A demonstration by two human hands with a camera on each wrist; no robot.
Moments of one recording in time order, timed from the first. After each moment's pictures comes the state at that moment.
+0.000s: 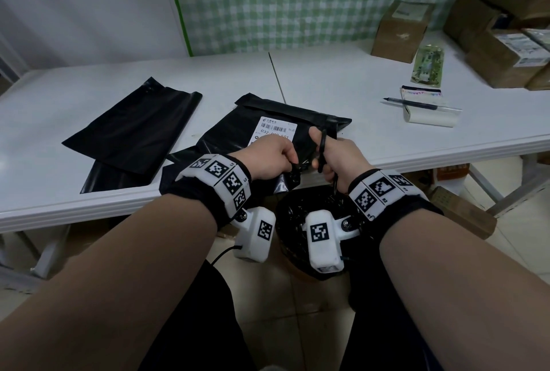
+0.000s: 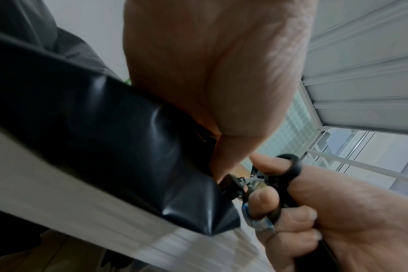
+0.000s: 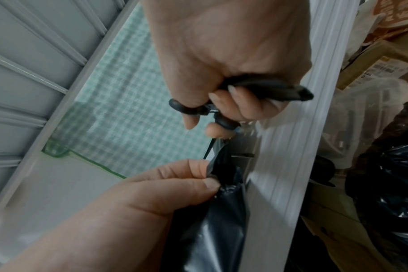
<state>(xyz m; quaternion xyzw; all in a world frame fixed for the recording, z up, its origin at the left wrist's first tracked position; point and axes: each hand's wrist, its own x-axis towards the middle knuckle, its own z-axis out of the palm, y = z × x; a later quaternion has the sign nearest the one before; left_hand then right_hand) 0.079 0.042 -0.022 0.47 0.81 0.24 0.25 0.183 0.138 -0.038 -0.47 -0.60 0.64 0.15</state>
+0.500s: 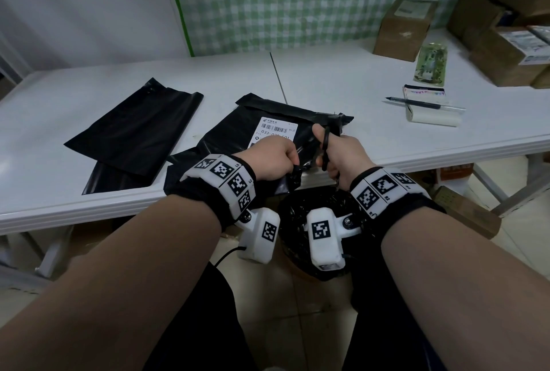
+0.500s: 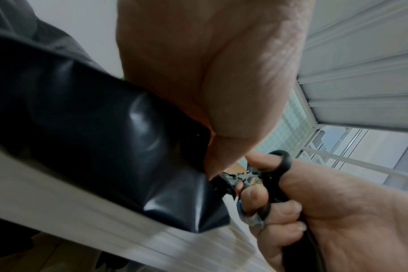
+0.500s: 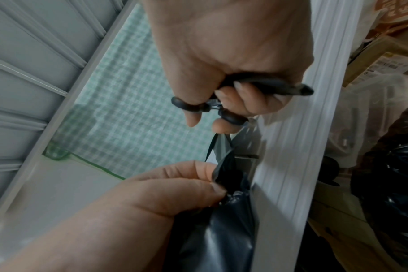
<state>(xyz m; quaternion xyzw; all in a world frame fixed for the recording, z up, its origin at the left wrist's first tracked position) 0.081 0.046 -0.020 0.47 0.82 0.20 0.24 0.182 0.142 -0.034 -0.48 -0.61 0.61 0.16</state>
